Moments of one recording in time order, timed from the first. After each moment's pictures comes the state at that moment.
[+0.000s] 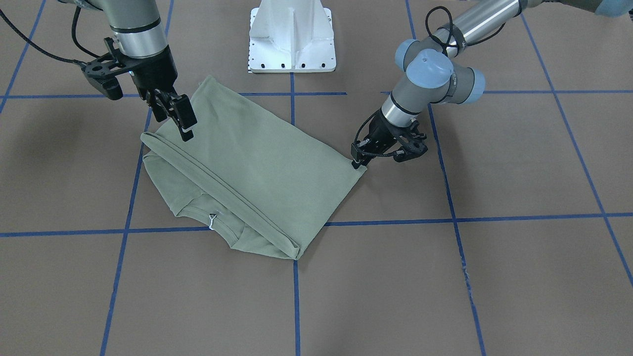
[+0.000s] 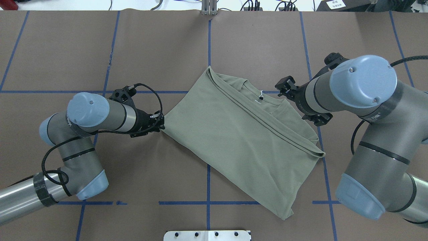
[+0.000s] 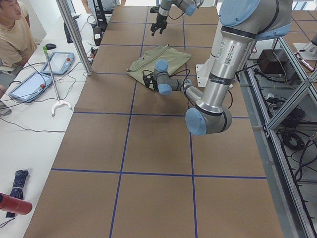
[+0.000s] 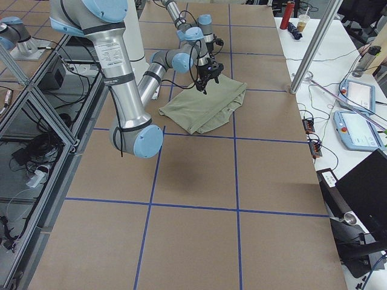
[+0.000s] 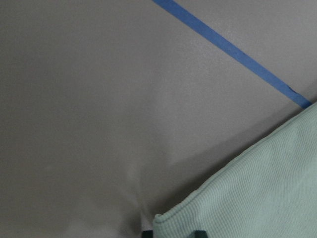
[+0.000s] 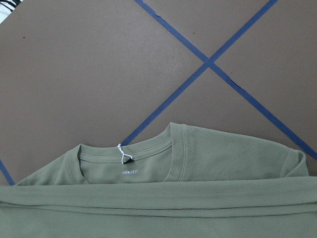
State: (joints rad) left arm -0.56 -1.98 -1.59 -2.27 -1.88 -1.72; right arm 0.63 -1.21 2.13 -1.68 1.71 1.91
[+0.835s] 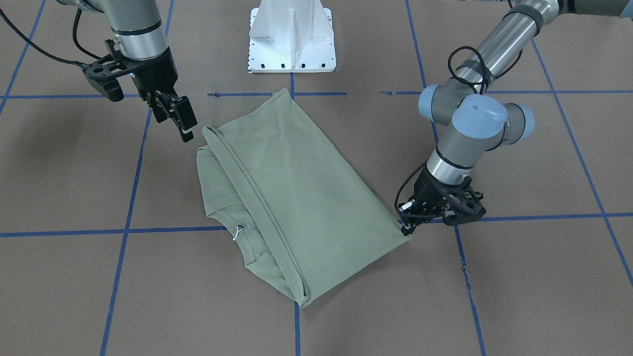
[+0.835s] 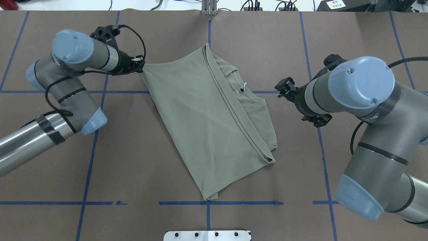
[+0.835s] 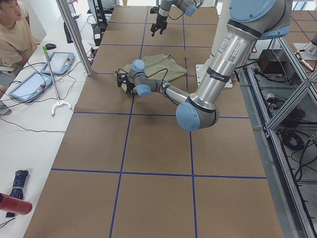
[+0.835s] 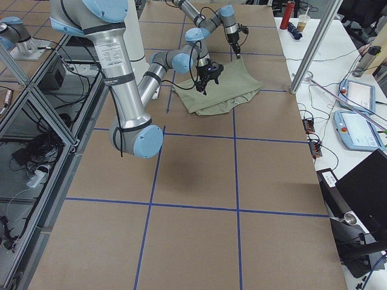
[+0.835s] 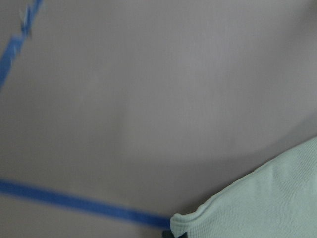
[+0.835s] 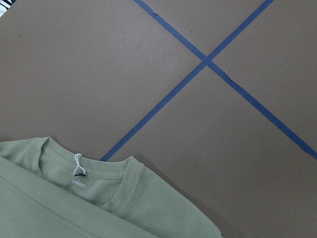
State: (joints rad) left arm -0.83 -2.18 -1.26 -2.32 -1.87 -1.38; right arm 0.63 -1.21 2.13 -1.68 1.72 1.91
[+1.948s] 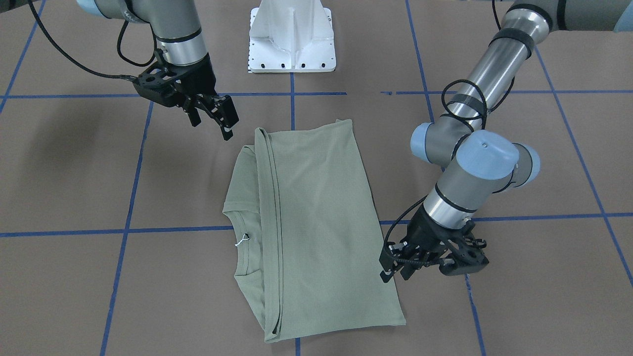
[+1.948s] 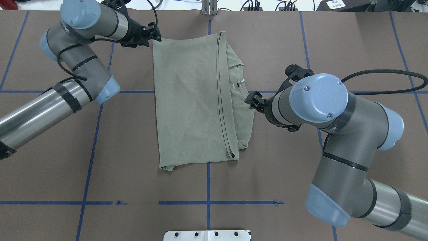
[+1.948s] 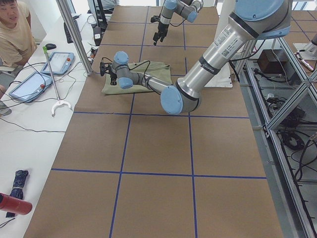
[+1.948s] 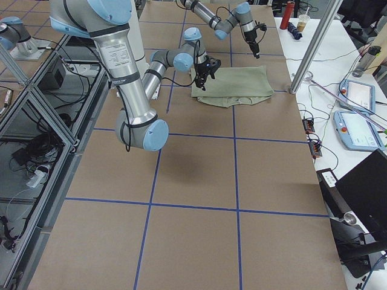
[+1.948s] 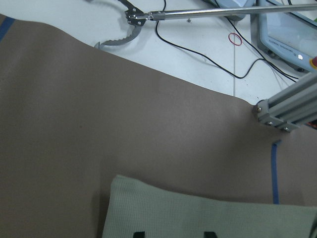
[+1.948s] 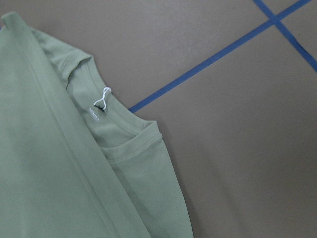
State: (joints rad) left arm -0.89 -2.29 -1.15 -2.47 -1.98 -1.35; right arm 0.53 -1.11 2.02 -1.61 1.68 1.70
